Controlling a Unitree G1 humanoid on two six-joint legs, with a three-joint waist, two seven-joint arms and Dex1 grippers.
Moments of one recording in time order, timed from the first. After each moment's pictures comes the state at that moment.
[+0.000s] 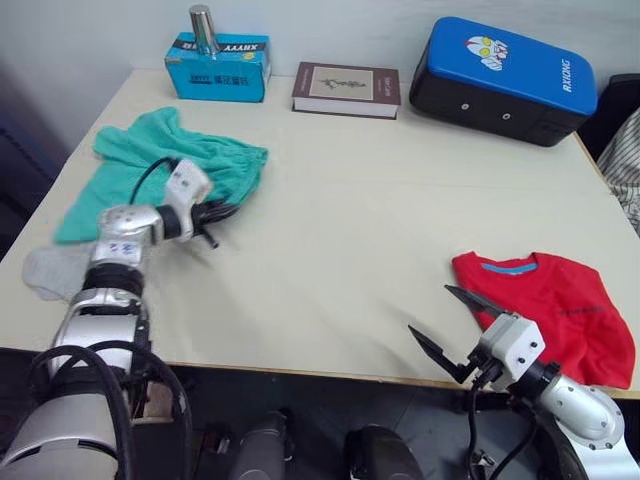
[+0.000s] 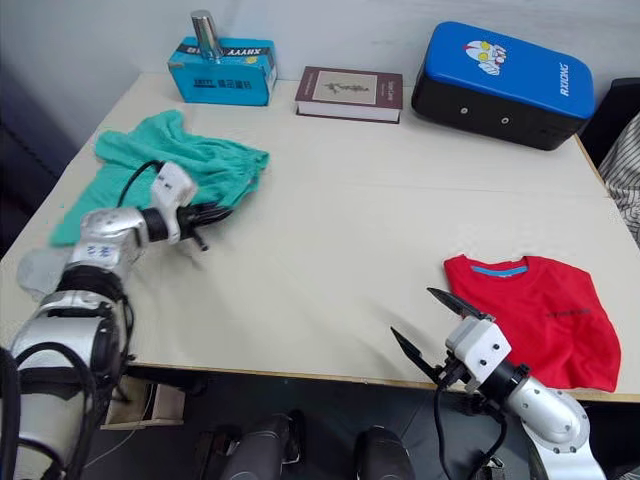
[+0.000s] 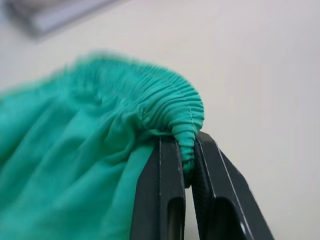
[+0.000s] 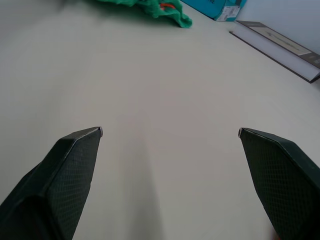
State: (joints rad) left arm -1.07 0.51 0.04 1.02 -0.12 -0.14 -1.03; right arm 0.33 -0.52 -0.15 -0.46 0.22 -0.13 0.67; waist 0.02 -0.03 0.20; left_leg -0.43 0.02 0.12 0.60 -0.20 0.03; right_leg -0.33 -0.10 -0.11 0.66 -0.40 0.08
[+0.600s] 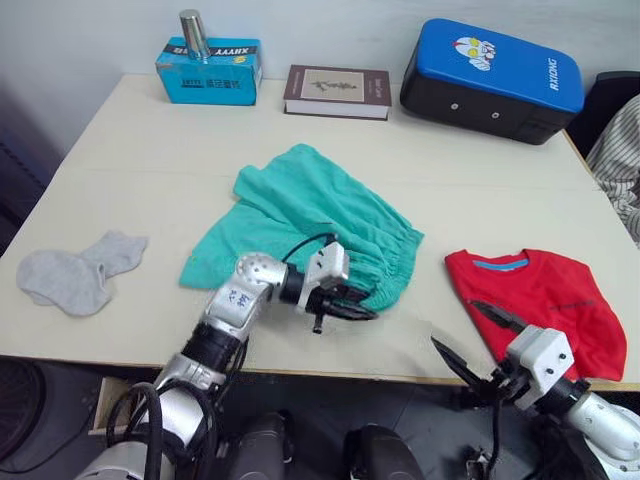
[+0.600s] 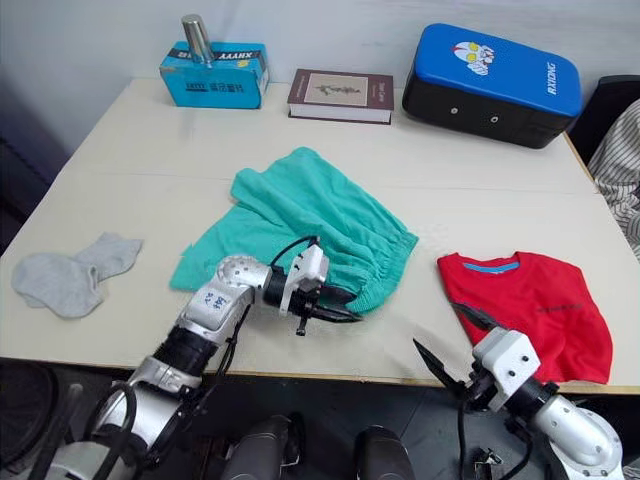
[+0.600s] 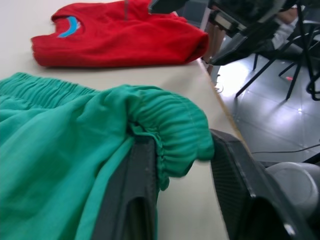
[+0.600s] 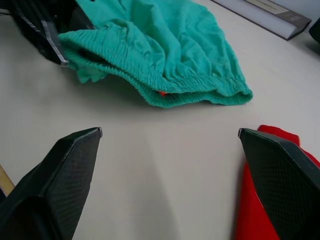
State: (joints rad) left arm -0.64 0.28 -0.31 0.17 -0.23 0.35 -1.22; right arm 0.42 -0.58 -0.30 -0.49 0.38 0.00 0.69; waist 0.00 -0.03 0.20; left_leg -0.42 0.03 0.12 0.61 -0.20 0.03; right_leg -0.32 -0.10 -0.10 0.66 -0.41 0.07
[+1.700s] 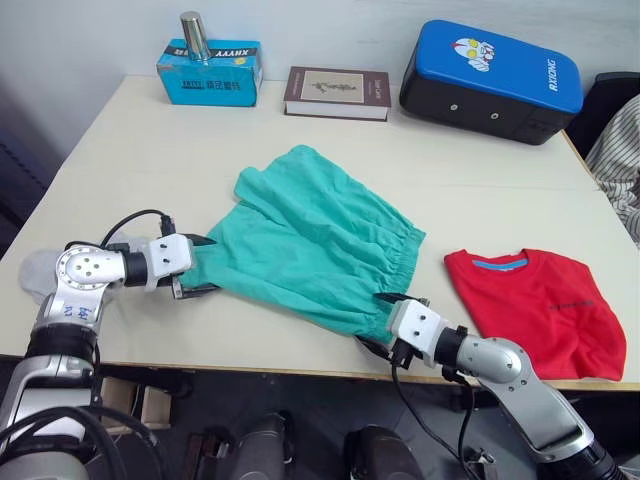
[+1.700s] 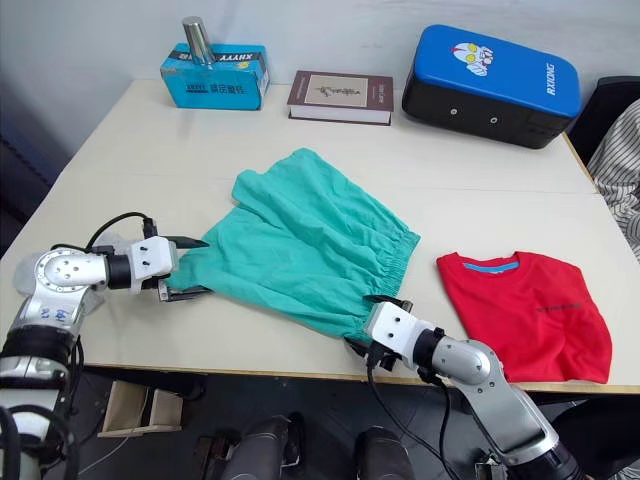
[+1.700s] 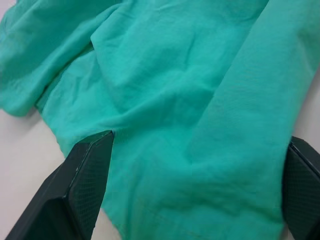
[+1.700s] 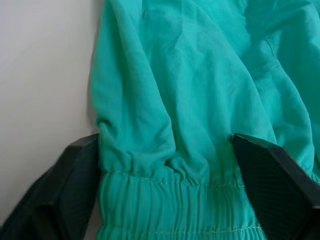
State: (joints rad) left arm -0.73 0.79 -0.09 0.88 0.07 -0.59 -1.08; right arm -0.05 -0.63 0.27 -0.38 0.03 0.23 0.63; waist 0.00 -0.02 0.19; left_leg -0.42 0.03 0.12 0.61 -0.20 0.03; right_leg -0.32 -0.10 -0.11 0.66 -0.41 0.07
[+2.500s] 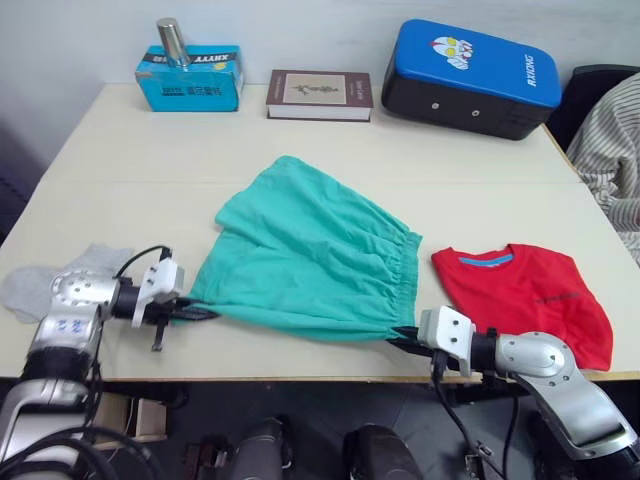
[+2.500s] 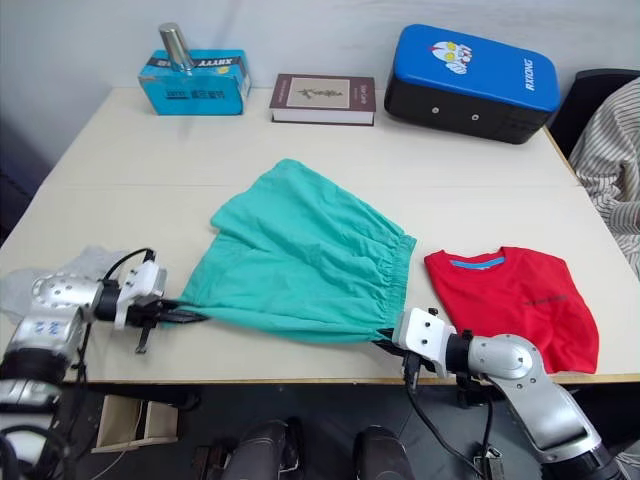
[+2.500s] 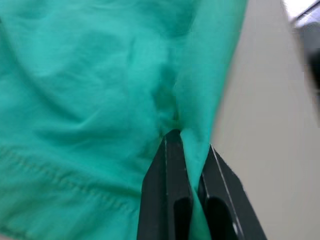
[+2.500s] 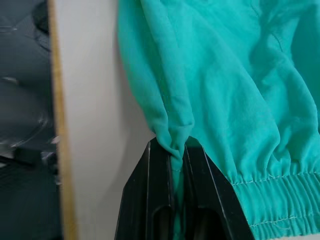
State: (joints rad) left arm -0.27 0.87 0.01 0.35 -0.29 -0.03 -1.50; right arm 0.02 -0.76 0.11 -0.38 0.23 0.14 0.98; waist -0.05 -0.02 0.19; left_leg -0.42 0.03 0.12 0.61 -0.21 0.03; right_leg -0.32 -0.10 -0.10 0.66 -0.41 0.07
